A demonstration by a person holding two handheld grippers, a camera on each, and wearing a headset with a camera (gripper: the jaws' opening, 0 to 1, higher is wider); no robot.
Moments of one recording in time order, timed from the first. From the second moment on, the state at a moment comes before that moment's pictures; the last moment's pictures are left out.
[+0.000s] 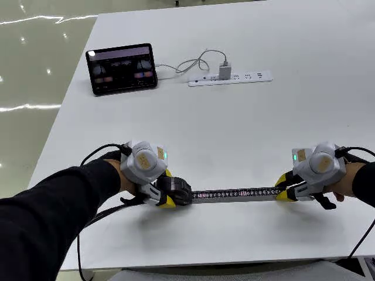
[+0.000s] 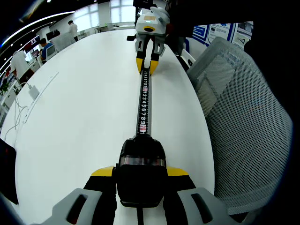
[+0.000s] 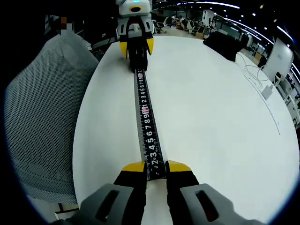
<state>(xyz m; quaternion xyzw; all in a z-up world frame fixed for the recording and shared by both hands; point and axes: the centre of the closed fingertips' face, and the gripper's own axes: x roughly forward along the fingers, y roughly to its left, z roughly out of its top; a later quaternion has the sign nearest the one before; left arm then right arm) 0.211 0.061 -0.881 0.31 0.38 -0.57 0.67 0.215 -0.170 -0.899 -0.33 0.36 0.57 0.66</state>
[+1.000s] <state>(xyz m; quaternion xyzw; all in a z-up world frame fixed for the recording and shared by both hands) 0.212 0.059 -0.881 0.30 0.37 -0.56 0.67 0.217 -0.174 -0.902 -0.33 0.37 0.57 0.65</state>
